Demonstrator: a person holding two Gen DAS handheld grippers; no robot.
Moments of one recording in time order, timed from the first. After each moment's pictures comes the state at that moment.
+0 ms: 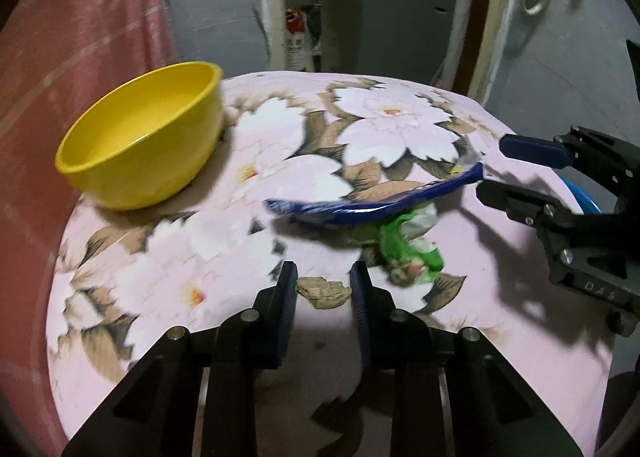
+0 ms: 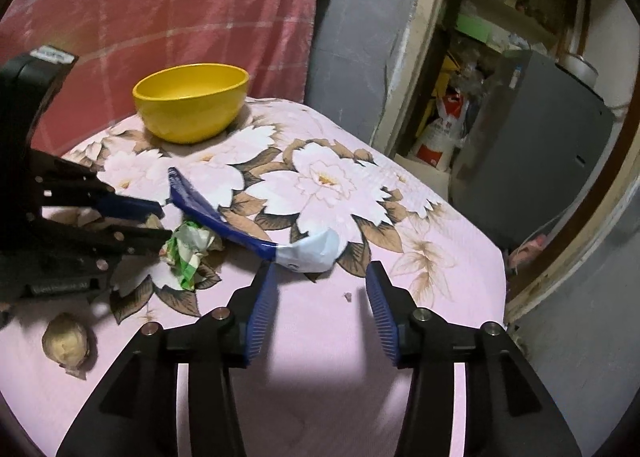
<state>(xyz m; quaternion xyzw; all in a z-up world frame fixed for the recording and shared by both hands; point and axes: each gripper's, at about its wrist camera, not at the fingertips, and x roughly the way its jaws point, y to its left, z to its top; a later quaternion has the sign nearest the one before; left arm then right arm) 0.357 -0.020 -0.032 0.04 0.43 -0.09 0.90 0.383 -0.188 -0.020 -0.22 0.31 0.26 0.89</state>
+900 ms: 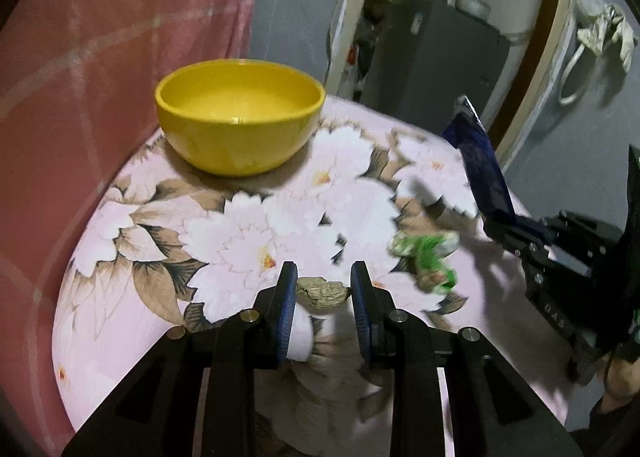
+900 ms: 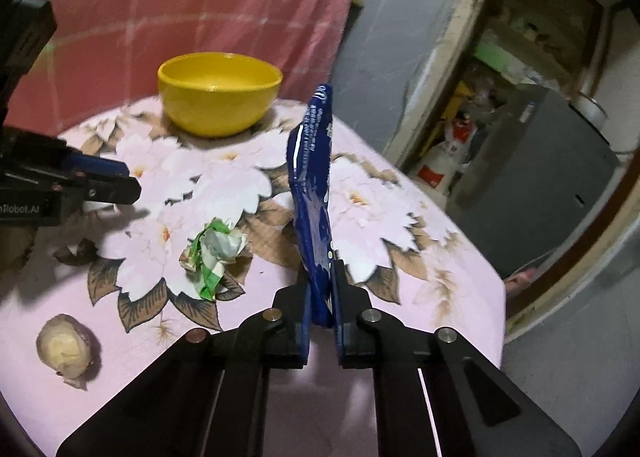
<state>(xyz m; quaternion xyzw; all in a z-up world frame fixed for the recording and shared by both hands) 0.311 0.030 -0.008 -0.10 0.37 -0.05 0.92 0.369 -0.164 -0.022 -0.27 0.27 0.26 0.89</state>
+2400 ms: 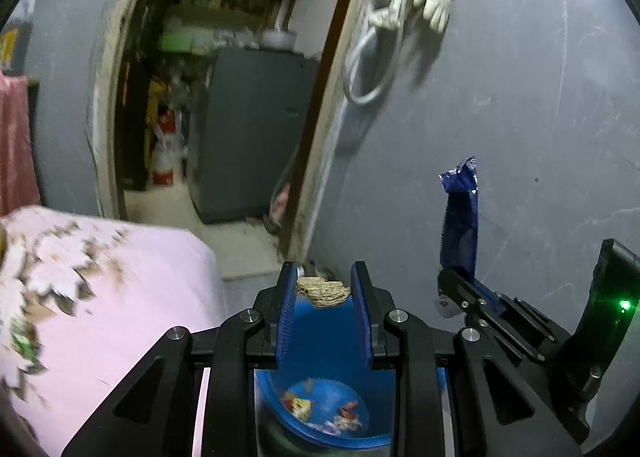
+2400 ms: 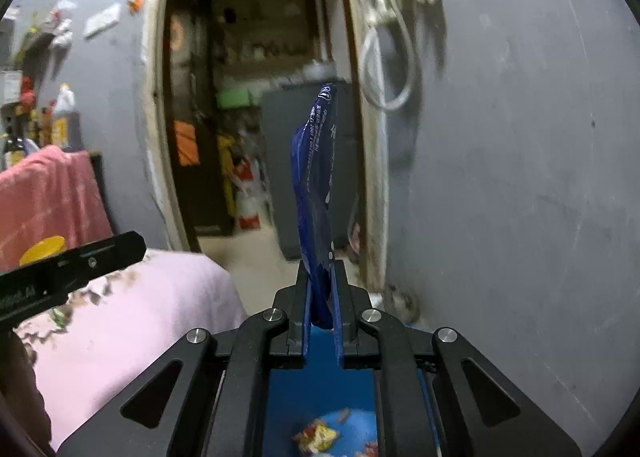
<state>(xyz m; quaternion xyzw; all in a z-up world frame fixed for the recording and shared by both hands) 0.305 -0.291 0.070 -0.05 0.26 -0.29 0.92 0.270 -0.463 0.039 0.03 0.17 -0.05 0.98</state>
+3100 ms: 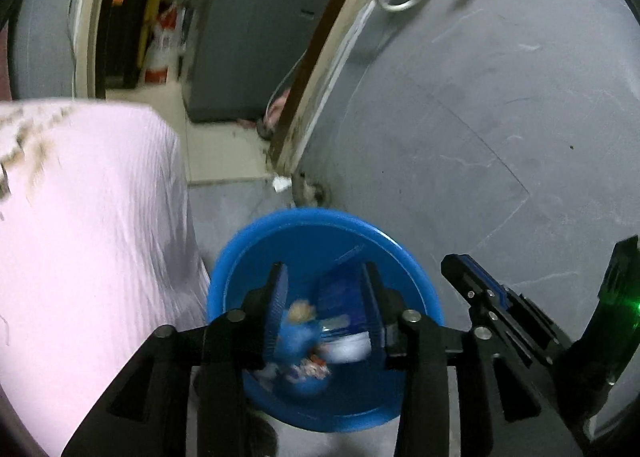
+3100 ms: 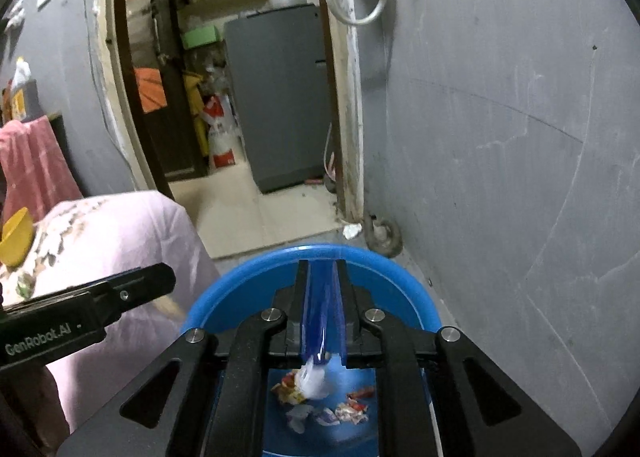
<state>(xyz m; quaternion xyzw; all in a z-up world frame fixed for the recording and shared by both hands) 0.365 -0.330 -0.012 -0.09 0.43 -0.29 0.85 0.299 -0.497 -0.002 0.06 0.29 -0.08 0.95</state>
